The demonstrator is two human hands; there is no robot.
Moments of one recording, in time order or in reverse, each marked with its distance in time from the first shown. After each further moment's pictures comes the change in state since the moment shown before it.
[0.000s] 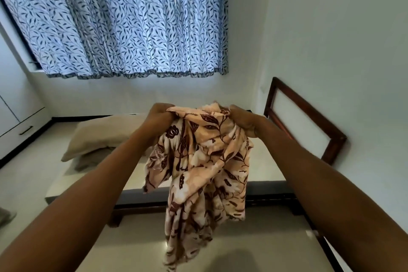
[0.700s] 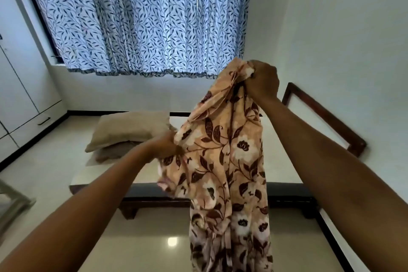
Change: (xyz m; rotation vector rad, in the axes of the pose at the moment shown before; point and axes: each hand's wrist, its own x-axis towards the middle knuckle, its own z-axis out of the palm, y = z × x) left_hand -0.065 -0.071 -0.125 0.484 -0.350 -0.216; right_hand 0.045 -0.094 0.080 -0.693 1.023 -0.520
